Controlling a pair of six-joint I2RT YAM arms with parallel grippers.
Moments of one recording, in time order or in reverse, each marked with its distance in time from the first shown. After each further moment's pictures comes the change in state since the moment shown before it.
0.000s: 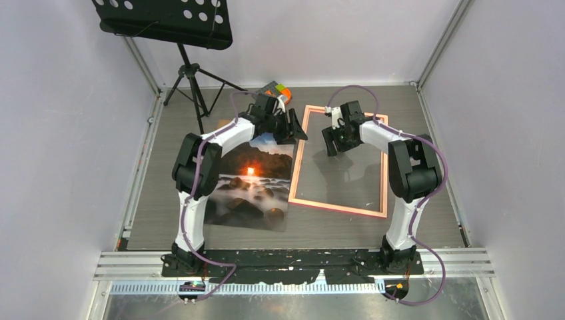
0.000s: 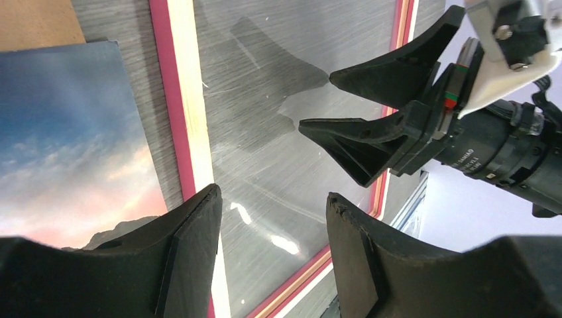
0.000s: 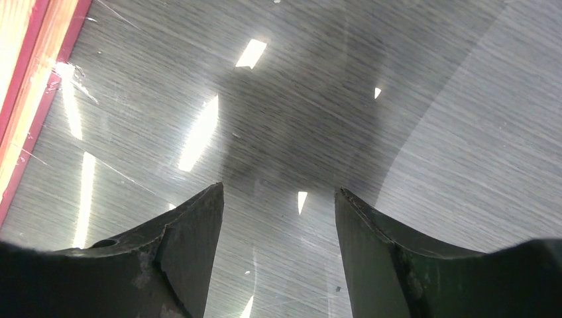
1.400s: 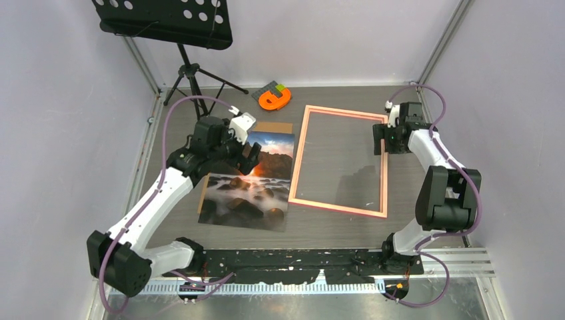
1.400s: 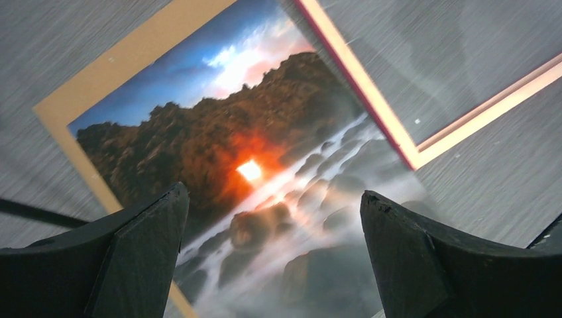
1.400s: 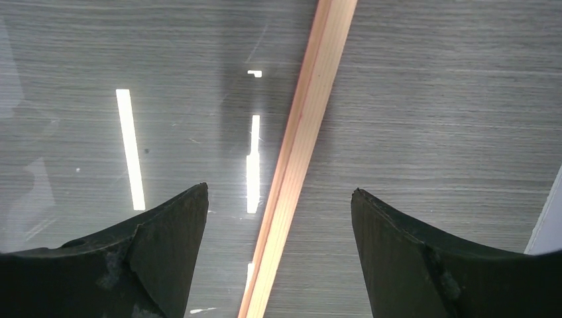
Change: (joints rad) left arm 0.052 -0.952 -0.551 -0.264 -0.276 0.907; right arm -0.354 -0.352 -0.171 -0.116 0.089 0.005
